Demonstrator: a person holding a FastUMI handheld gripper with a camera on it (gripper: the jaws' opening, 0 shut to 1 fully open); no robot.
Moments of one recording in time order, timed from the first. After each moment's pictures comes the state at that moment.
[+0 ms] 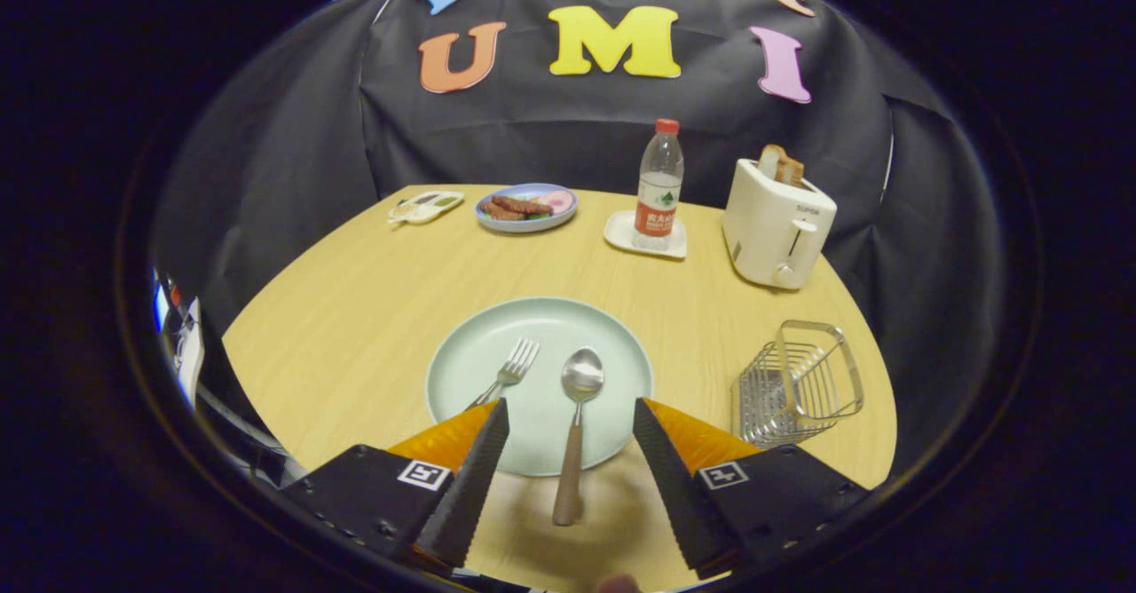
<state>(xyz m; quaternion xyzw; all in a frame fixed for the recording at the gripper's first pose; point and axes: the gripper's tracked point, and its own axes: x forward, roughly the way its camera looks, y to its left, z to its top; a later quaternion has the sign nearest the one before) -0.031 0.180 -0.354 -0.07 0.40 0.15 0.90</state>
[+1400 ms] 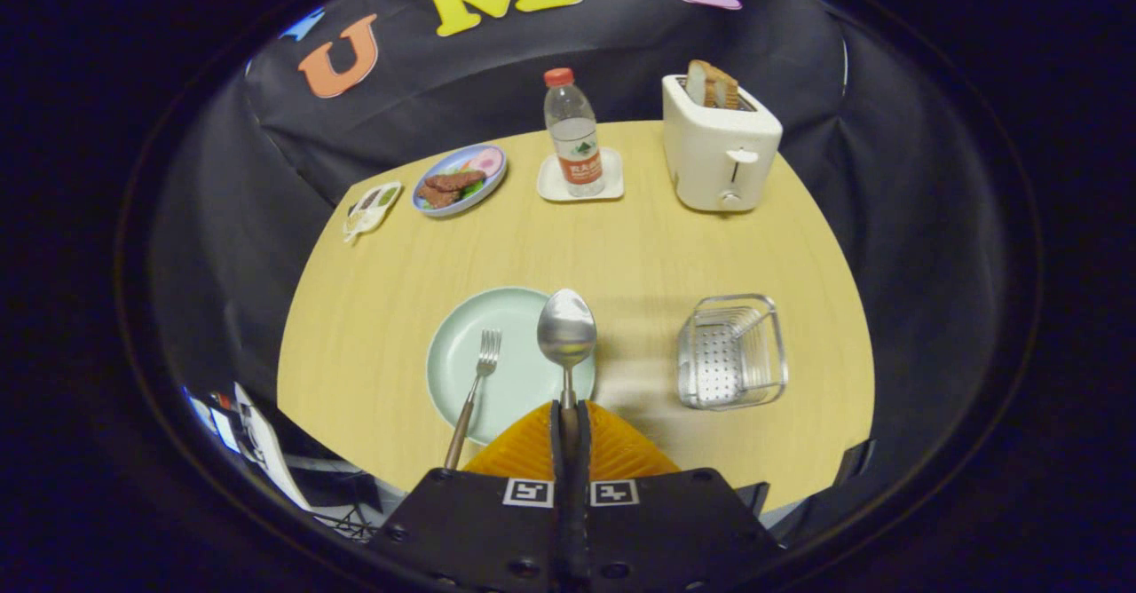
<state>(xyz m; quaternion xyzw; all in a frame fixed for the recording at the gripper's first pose) -0.003 0.095 -0.256 0.04 0.58 0.07 0.81</state>
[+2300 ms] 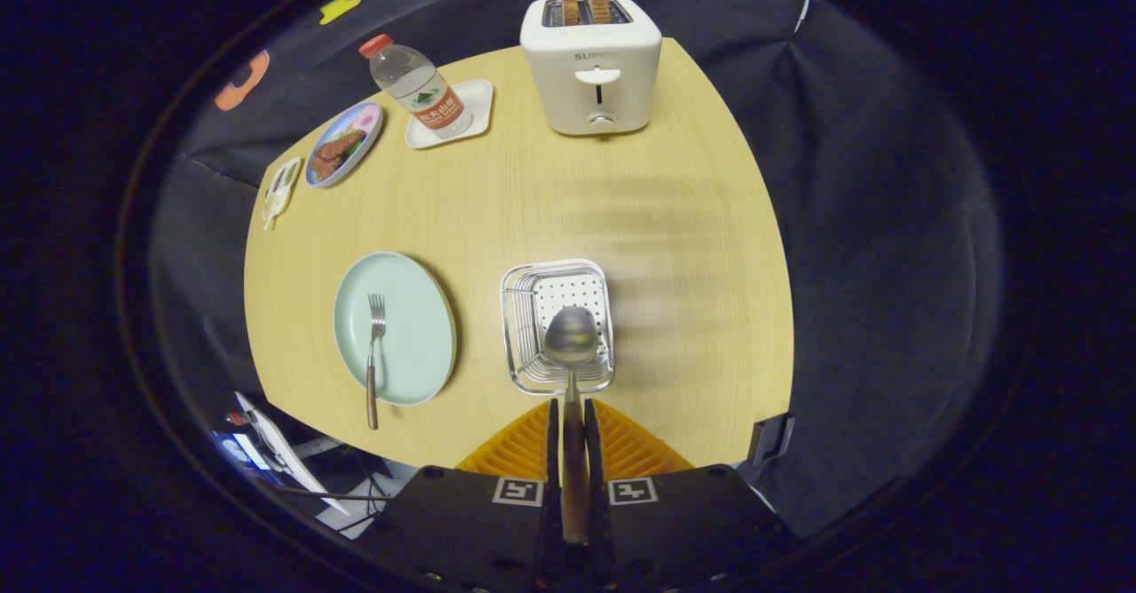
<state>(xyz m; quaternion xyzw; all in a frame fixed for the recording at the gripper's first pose) 0.004 -0.004 -0.282 0.04 0.71 -0.01 0.70</state>
